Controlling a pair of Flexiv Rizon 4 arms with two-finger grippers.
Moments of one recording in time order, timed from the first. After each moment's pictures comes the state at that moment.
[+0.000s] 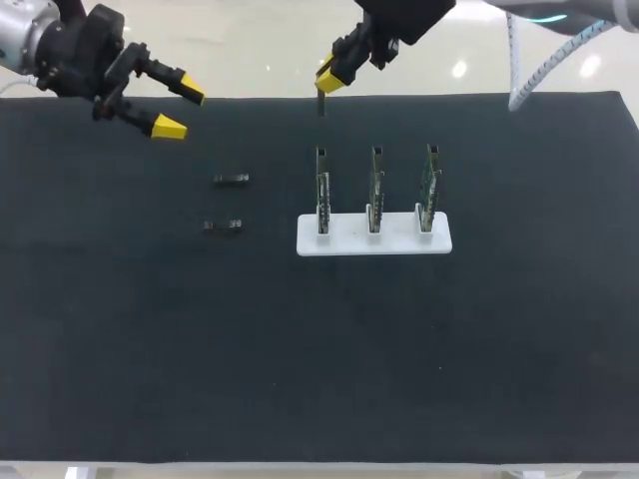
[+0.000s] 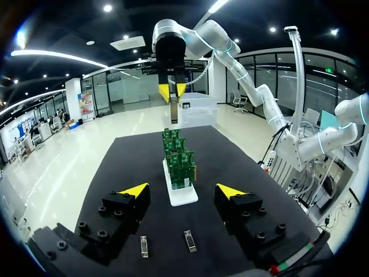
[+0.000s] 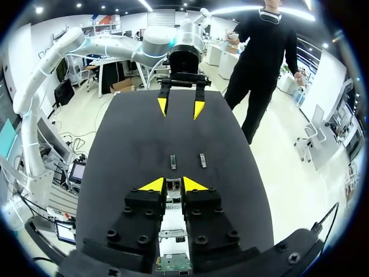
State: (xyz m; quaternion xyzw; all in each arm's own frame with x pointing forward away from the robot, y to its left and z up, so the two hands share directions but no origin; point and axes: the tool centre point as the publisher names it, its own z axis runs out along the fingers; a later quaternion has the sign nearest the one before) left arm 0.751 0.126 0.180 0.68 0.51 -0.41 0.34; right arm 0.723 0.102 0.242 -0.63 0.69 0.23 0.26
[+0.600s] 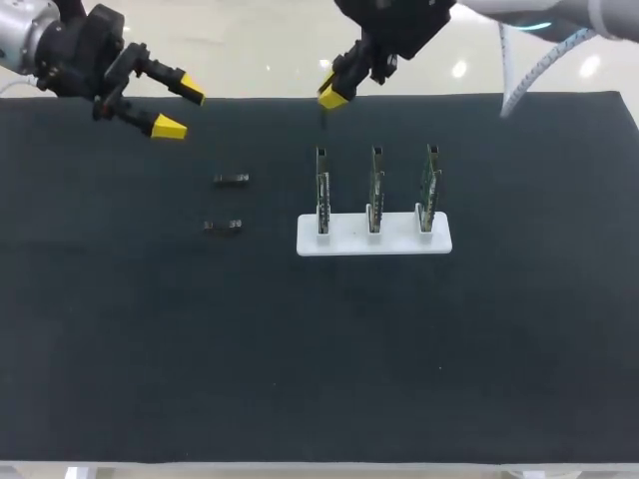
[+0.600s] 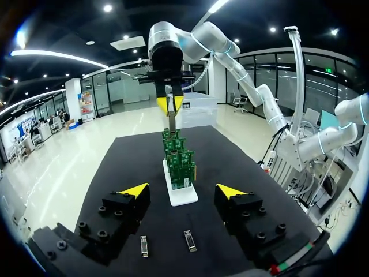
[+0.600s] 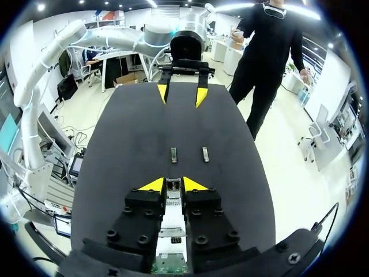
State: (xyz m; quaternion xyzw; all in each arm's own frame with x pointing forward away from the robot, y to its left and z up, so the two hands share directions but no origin) left arm 0.751 0.126 0.180 0.68 0.51 -0.41 0.34; right arm 0.731 0.102 0.215 -0.65 0.69 0.22 0.24
